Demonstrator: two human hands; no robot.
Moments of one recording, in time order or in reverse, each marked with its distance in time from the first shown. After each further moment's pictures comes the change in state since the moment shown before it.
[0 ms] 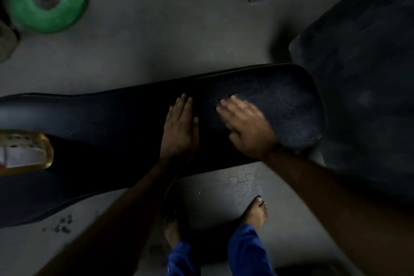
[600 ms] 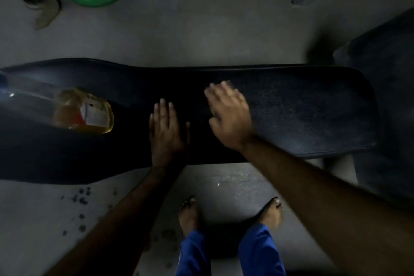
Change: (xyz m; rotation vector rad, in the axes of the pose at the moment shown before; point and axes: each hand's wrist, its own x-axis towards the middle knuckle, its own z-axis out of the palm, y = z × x) left_hand -0.076 -0.120 -0.064 0.129 0.077 -0.260; right_hand 0.085 -0.158 0.049 0.067 -0.008 0.021
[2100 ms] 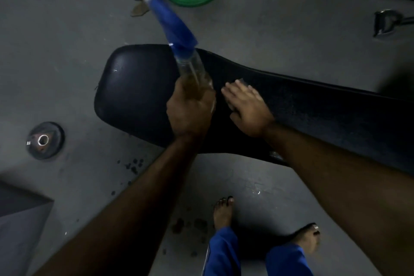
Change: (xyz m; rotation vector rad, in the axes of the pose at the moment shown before) left_hand -0.006 -0.100 -0.183 -0.830 0.300 -0.627; right_hand 0.079 -0.160 0.049 -0.051 -0.301 -0.303
